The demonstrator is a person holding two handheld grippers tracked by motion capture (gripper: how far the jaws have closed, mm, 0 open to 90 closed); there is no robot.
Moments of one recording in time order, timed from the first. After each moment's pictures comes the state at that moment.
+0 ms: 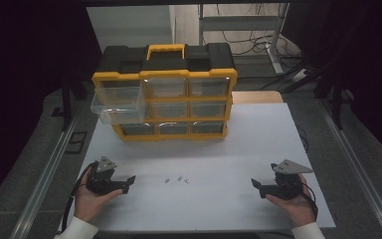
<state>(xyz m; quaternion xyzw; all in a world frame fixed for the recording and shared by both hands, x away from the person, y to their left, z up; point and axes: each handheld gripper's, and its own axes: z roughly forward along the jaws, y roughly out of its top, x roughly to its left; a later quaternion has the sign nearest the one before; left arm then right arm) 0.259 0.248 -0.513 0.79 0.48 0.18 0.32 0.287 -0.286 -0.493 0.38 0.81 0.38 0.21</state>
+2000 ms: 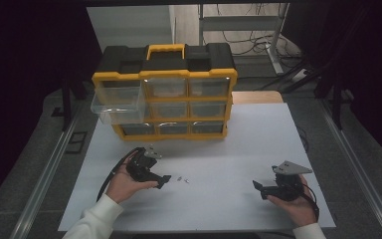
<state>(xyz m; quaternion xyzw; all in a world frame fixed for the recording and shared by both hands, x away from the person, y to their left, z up) 0.307 0.142 -0.484 0.89 0.36 0.09 0.27 0.287 -0.291 -0.499 0.39 0.82 0.37 0.20</state>
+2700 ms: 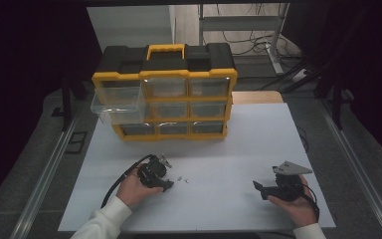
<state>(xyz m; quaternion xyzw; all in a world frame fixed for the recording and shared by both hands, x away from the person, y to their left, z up) 0.310 0.123 -0.516 0.92 0.33 0.04 0.22 0.286 -0.291 -0.499 0.39 0.82 0.36 0.20</state>
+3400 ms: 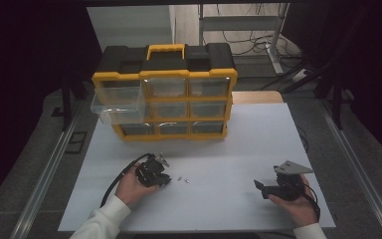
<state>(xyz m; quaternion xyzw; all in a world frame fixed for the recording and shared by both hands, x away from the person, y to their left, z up) 0.315 0.133 -0.515 0.91 0.33 0.02 0.24 0.287 -0.294 -0.499 0.40 0.82 0.36 0.21</state>
